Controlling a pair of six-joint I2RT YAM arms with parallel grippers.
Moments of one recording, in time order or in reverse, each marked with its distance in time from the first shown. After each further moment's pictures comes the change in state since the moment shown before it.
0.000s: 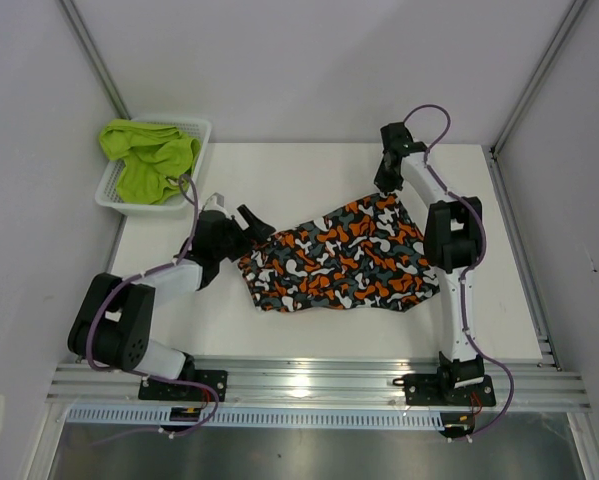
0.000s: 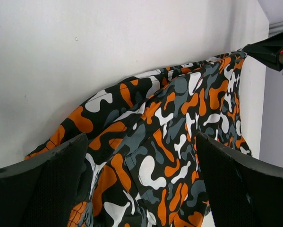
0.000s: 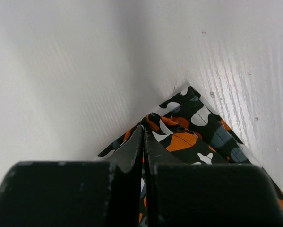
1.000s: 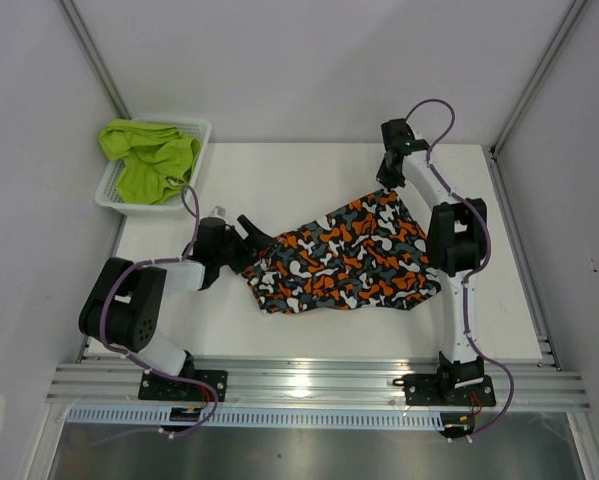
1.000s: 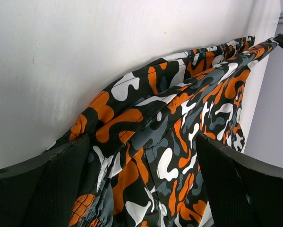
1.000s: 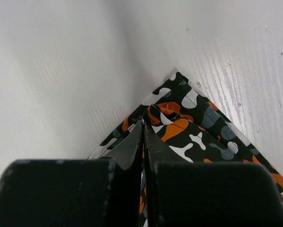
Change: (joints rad) left arm 0.038 0.114 -0.039 0.040 0.119 -0.104; right arm 0.008 -0.072 -0.042 0.010 0.078 0.022
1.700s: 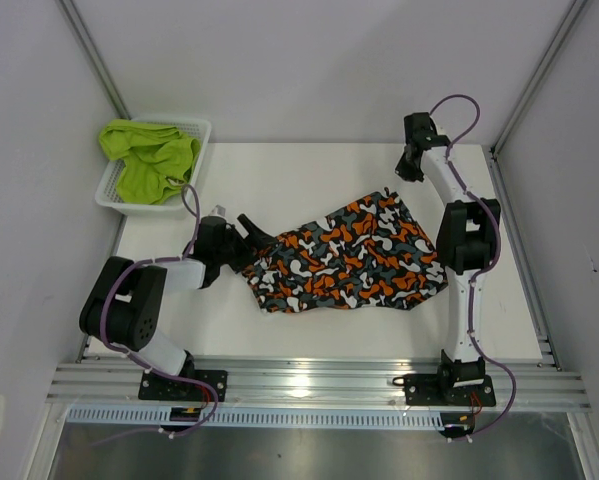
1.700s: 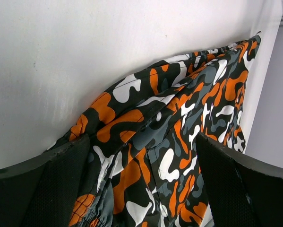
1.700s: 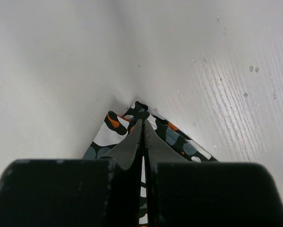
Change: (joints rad) left arm 0.000 0.008 0.013 -0.010 -0.010 0.000; right arm -0.091 -0.009 0.027 -0.006 0.011 0.000
